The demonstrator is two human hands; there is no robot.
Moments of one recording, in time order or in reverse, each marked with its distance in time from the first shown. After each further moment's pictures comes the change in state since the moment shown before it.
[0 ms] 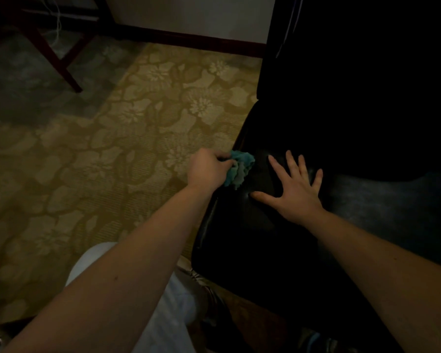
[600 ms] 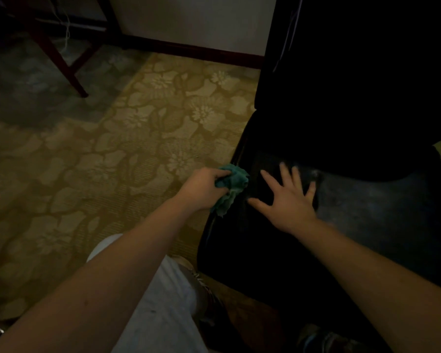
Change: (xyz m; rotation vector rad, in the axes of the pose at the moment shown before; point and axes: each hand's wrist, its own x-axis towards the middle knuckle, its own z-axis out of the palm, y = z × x) left_hand -0.033 -0.024 -0.035 0.127 -0.420 0.181; right_hand -0.034 -0.028 -0.009 -0.084 -0.022 0.031
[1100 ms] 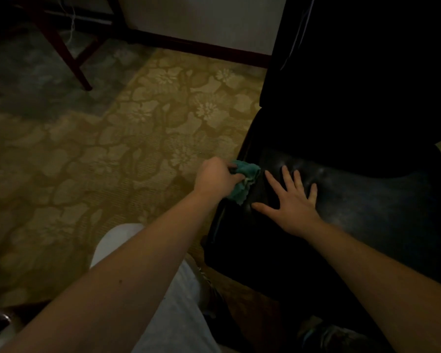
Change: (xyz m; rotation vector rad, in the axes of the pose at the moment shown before) left_hand 0.005 0.015 0.011 0.035 0.215 -0.167; right_hand -0.011 0.001 0.012 0.012 -0.074 -0.041
